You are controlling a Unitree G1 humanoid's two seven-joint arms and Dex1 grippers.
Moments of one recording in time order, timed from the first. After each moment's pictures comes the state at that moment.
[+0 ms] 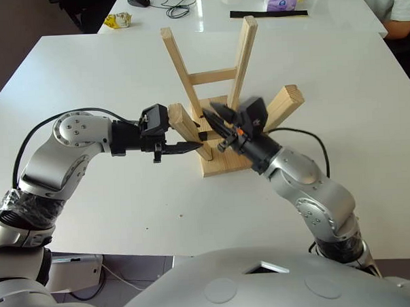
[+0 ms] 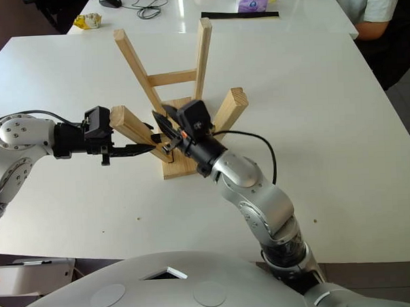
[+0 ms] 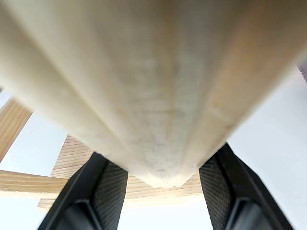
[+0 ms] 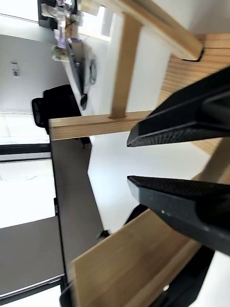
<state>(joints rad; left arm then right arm) -0.30 0.95 -0.28 -0.24 -0.60 0.26 -1.06 -0.01 -0.17 0.45 -0.61 0.32 0.62 0.12</state>
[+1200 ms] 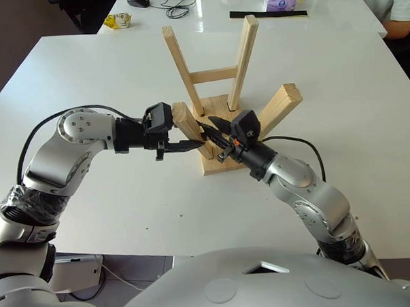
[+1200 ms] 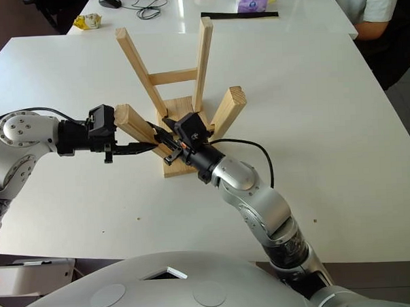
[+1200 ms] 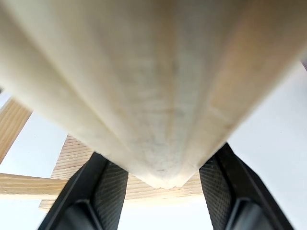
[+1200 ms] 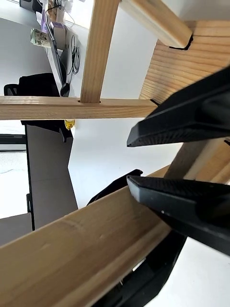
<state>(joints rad) -0.32 0.93 -0.30 -0.23 -0.57 0.27 -1.06 -0.02 -0.17 0.43 -0.63 0.36 0.61 0.16</state>
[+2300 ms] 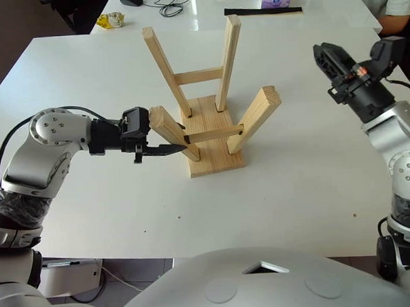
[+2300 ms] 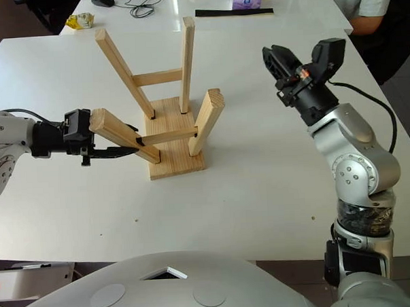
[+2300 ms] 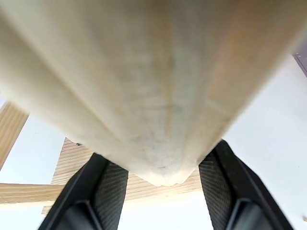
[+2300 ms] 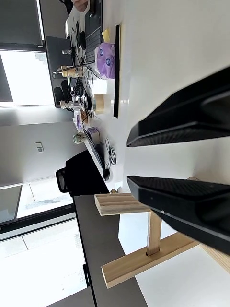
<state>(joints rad) -0.26 1.00 -0.20 -0.13 -0.57 0.11 -1.22 -0.14 -0.52 -0.16 -0.42 0.80 0.55 0.24</state>
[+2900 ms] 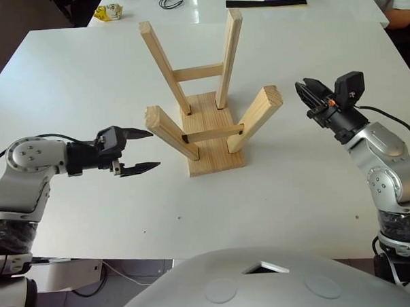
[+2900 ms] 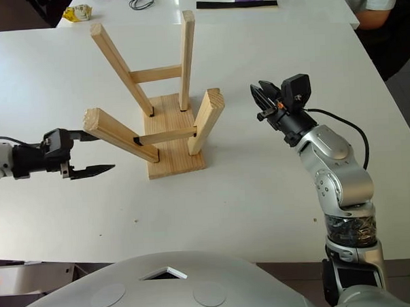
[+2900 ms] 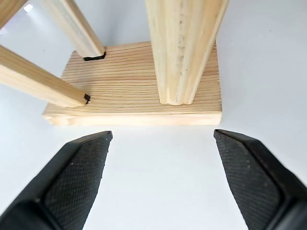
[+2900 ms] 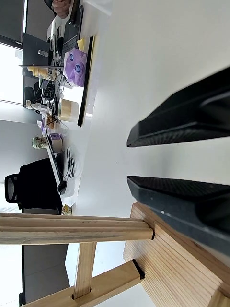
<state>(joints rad) 0.05 1.01 0.08 -0.06 -0.43 0.03 -1.24 -0.02 -0.50 -0.10 -0.37 0.51 0.47 0.33</state>
